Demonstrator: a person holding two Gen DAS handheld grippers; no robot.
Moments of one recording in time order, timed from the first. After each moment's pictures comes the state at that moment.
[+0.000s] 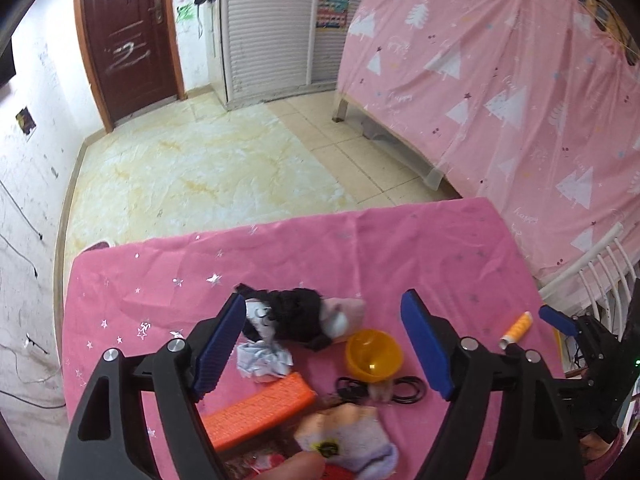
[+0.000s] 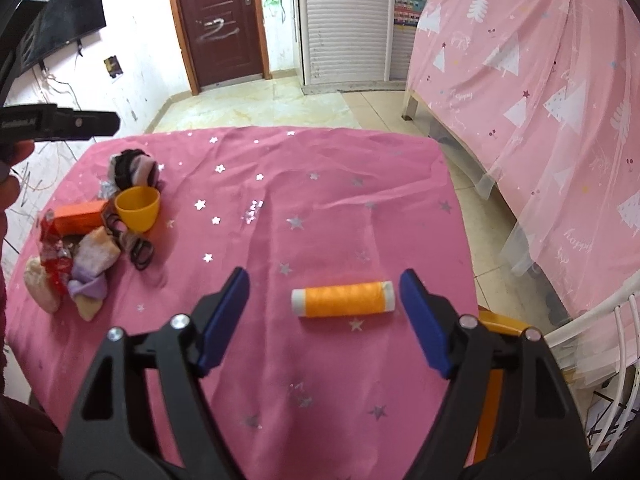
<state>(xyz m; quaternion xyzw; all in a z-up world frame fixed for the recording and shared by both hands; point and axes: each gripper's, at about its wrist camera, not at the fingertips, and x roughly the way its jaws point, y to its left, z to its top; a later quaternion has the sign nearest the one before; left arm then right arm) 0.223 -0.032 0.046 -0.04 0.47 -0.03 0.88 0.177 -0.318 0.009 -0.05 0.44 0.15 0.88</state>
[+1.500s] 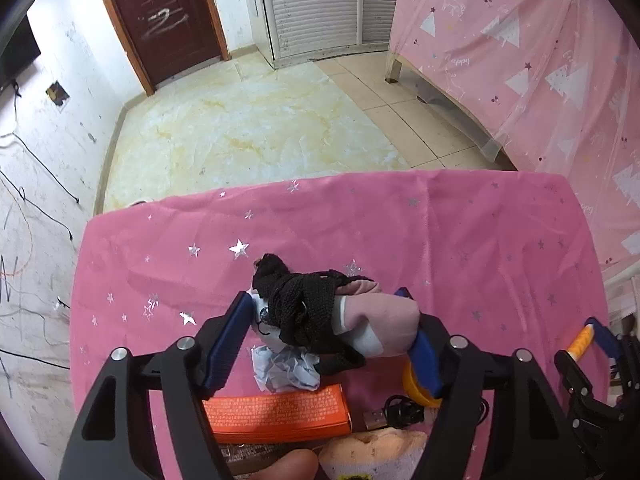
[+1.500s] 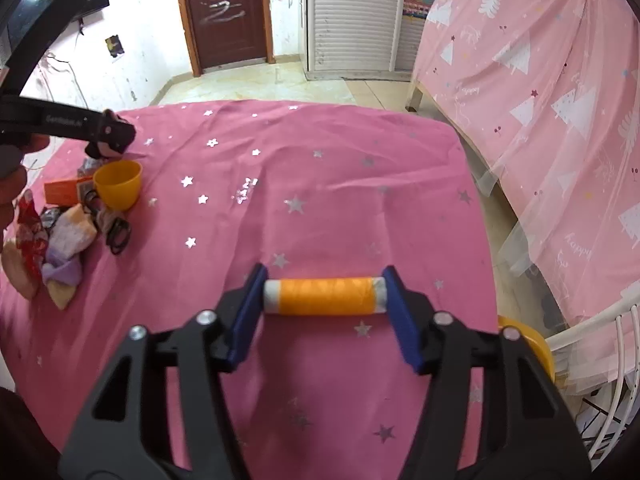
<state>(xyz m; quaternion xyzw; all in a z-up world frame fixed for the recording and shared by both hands) 0.249 -0.025 0.006 -0.02 0.54 0.07 0.84 0.181 -0.307 -0.014 -0.08 0.45 0.16 0.87</state>
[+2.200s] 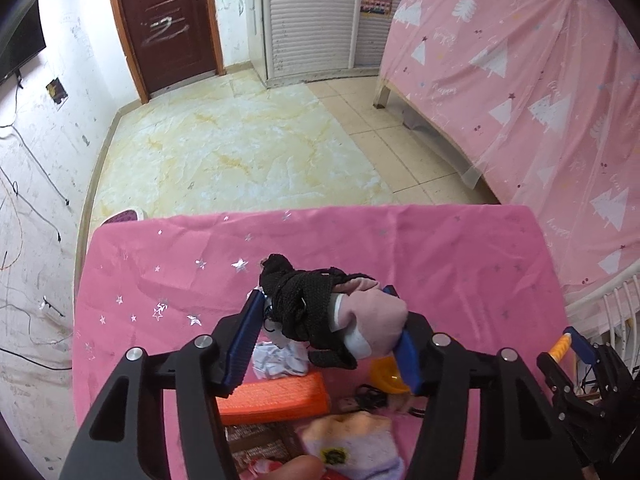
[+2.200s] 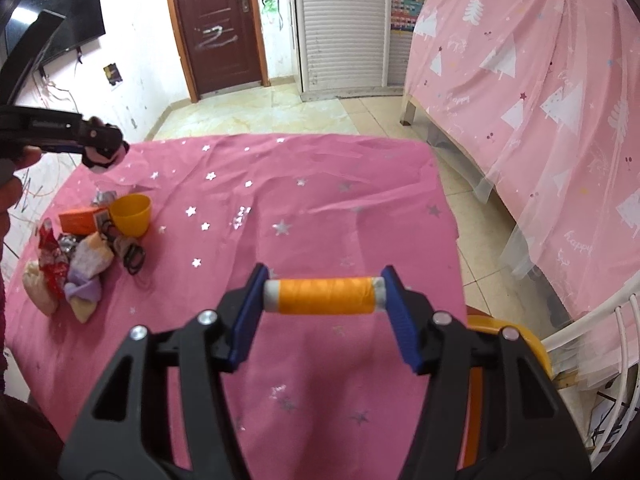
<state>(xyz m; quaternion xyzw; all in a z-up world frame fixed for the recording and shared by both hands) 0.227 -0.025 0.048 -0.05 0.50 0.04 0.86 0.177 -0.334 0.011 -0.04 0.42 0.15 0.89</state>
